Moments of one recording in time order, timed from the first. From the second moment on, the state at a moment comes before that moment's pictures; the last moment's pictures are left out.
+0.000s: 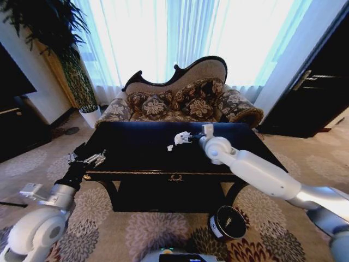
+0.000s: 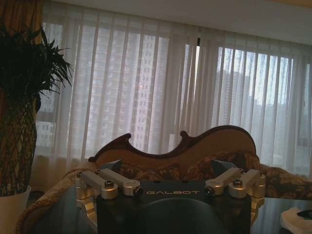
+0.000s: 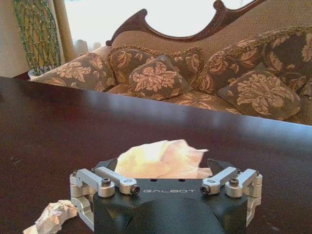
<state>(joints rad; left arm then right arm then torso) 1.67 -0.98 -0.96 -2.37 -0.84 0.09 -0.05 -0.12 0.82 -0.56 1.79 1.38 -0.48 0.71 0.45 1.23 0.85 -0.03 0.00</state>
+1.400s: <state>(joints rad) 1.67 -0.98 -0.96 -2.37 -0.84 0.09 -0.05 -0.13 0.88 -0.60 1.65 1.30 -0.47 0.64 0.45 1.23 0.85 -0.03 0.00</state>
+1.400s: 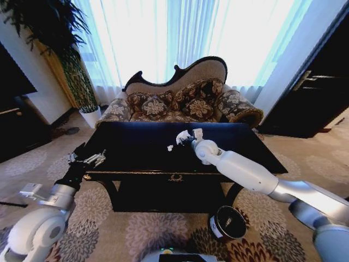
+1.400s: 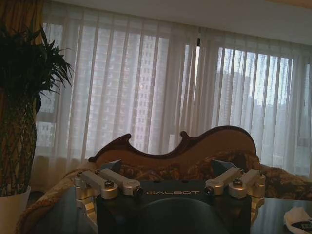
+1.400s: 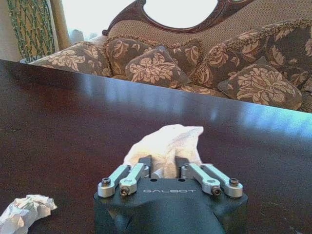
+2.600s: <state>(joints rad) 1.67 -0.98 -0.96 -2.37 -0.84 0.09 -0.05 -0.50 0.62 -0.20 1.88 1.12 -0.41 0.47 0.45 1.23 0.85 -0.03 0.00</state>
